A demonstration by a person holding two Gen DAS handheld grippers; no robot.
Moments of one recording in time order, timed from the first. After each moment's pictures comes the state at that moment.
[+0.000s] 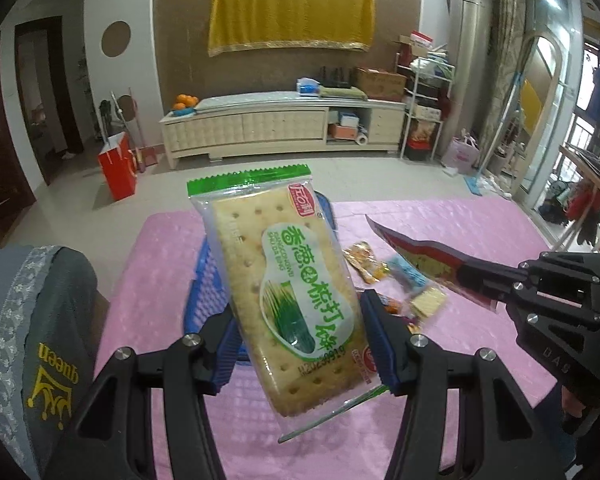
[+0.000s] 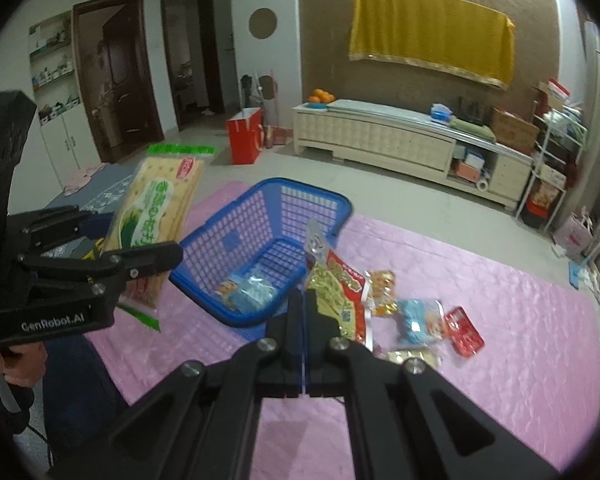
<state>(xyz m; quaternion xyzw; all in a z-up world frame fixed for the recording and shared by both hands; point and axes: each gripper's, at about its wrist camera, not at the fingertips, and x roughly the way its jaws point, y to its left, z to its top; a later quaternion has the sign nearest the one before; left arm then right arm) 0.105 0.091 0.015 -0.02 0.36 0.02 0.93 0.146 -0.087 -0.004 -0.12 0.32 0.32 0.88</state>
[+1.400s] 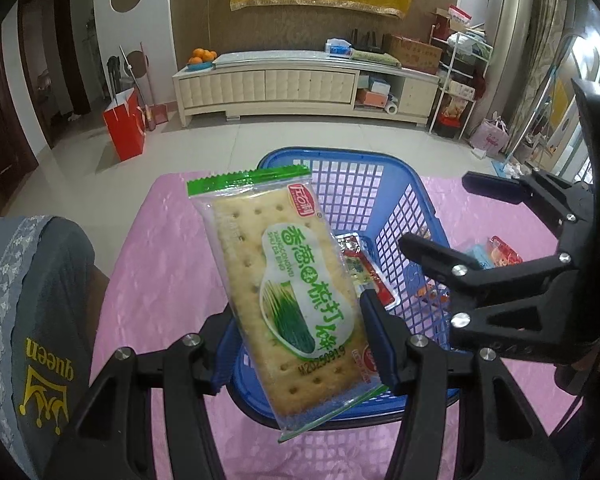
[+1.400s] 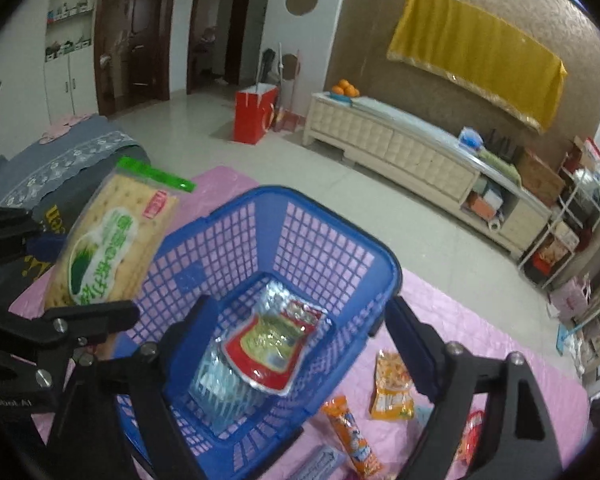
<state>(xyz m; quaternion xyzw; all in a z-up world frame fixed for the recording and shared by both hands) 0.184 0.155 -0.051 -0.05 0.43 0.04 0.90 0.237 0.019 -0.057 -0.22 0.31 0.32 0.87</state>
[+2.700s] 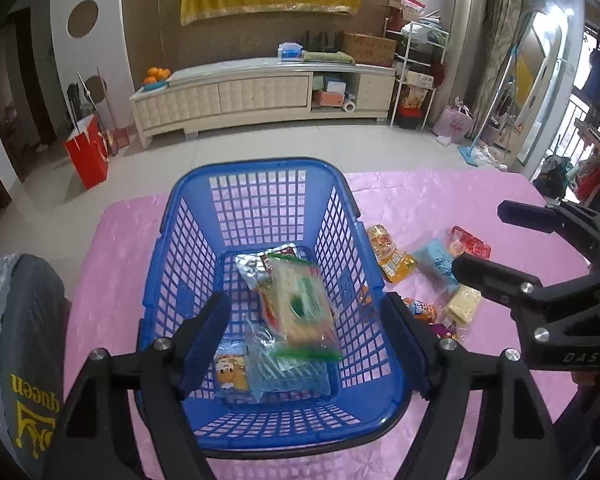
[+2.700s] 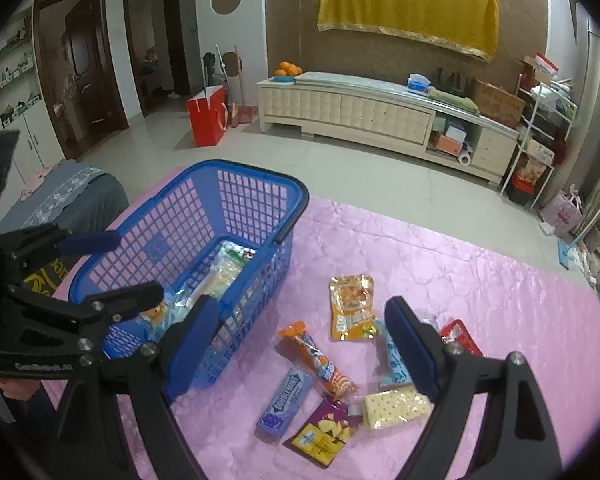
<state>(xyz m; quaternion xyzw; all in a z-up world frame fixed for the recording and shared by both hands) 0.209 0.099 -0.052 -0.01 0.41 -0.03 0.91 0.233 -0.074 -0.050 -0.13 0.36 0.26 0.89</state>
